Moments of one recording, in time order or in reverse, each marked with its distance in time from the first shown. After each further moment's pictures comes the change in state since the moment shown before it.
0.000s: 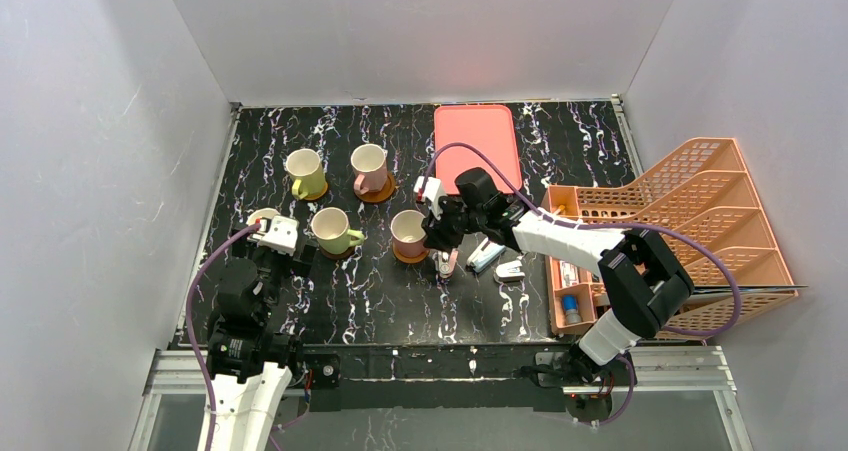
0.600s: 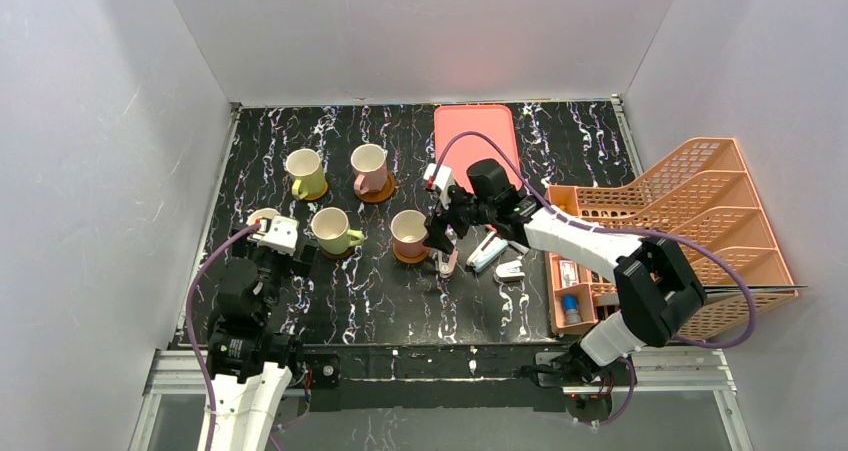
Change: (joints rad) left arm 0.000 0.000 0.000 0.000 0.000 0.000; right arm -0.044 -0.057 0.006 0.000 -0.038 0.022
